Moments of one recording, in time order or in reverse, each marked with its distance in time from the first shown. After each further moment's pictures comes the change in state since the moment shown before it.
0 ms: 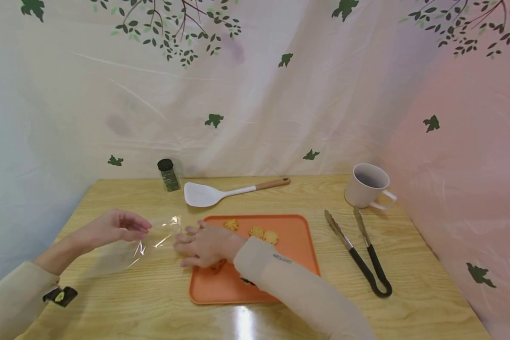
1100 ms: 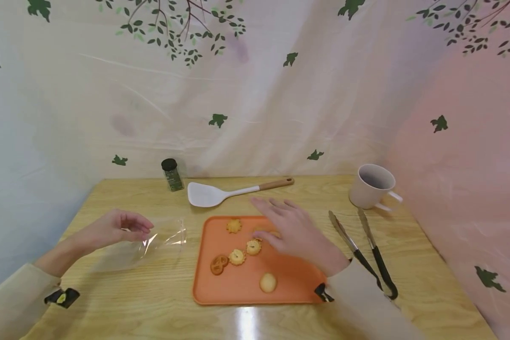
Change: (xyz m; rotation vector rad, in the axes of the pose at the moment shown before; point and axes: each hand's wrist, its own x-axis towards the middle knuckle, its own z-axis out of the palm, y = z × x) left_hand -0.006 -0.001 0.000 -0.031 0.000 0.060; right_hand -0.170 0.043 0.016 0.120 0.773 0.307
